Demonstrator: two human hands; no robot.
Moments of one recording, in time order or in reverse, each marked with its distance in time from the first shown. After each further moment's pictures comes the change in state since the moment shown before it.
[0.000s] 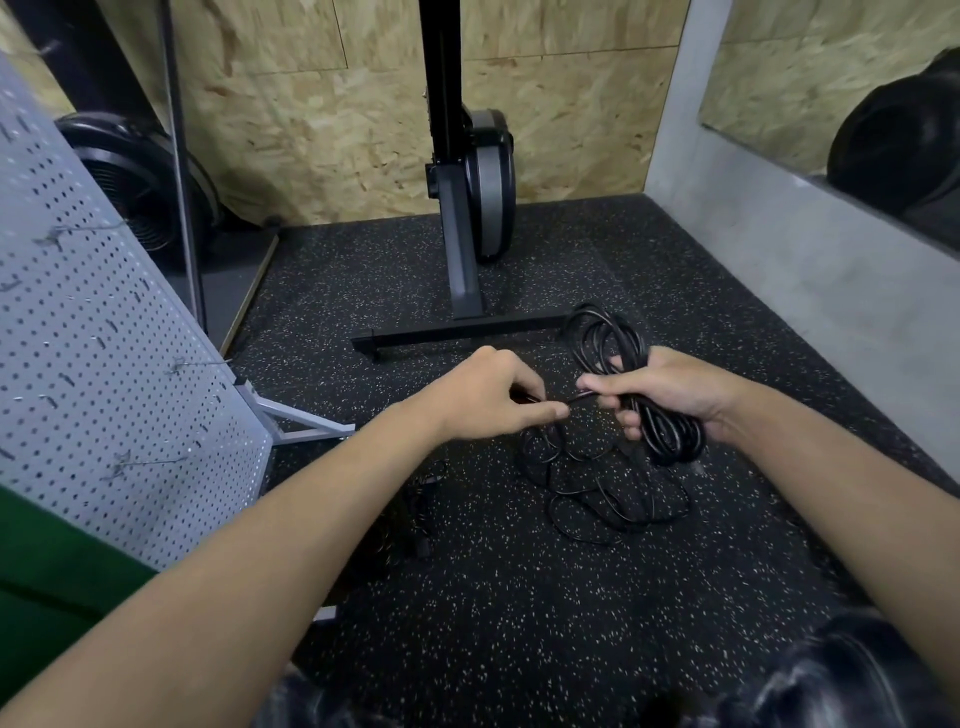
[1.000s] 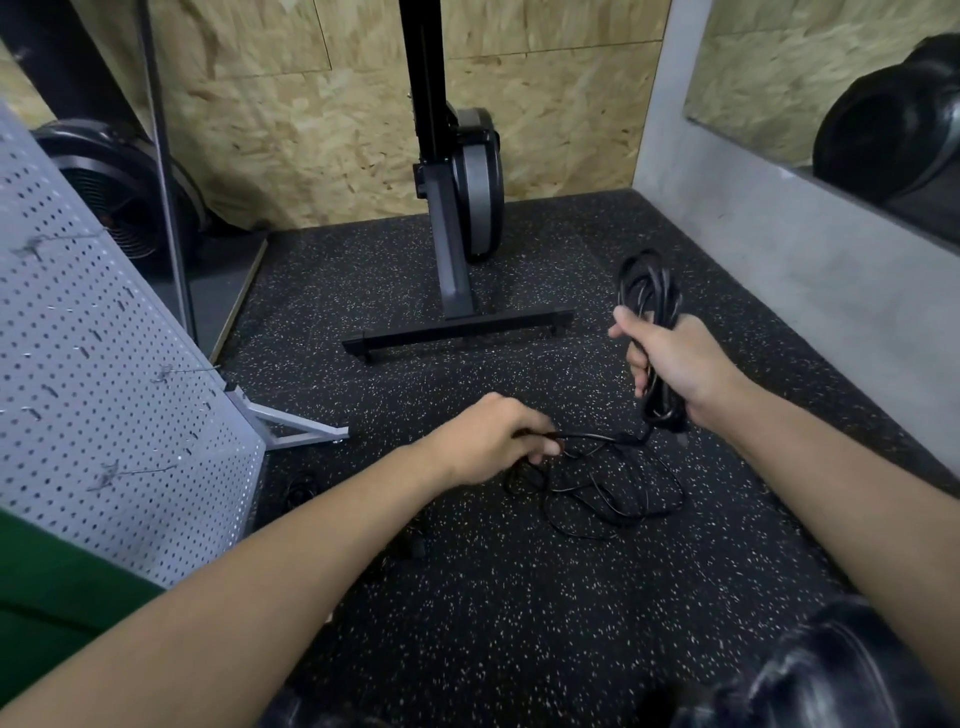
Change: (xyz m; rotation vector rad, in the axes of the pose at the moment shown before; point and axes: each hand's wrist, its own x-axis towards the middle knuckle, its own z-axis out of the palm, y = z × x) left_hand -0.012 0.002 0.042 -0.094 -0.148 -0.012; right_hand -0.002 -0.004 0.000 0.156 0.550 -0.182
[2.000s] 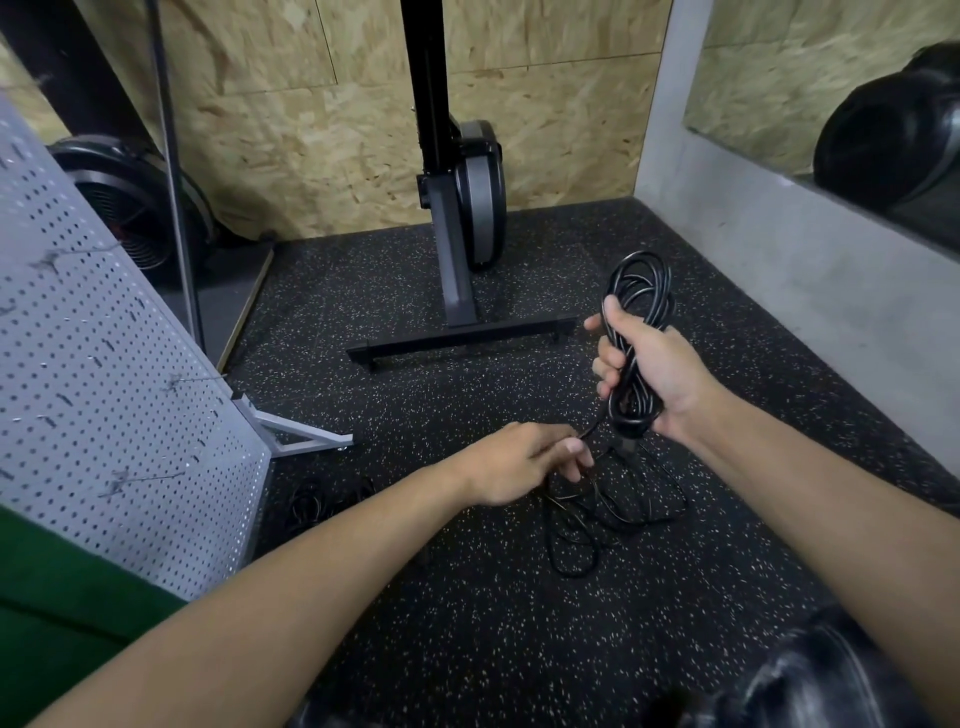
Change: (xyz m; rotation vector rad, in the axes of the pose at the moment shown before) left_hand -0.002 0.025 0.015 -0.181 -0.076 -0.046; right_hand -0.016 -0.009 0.023 0.443 -0.144 0.001
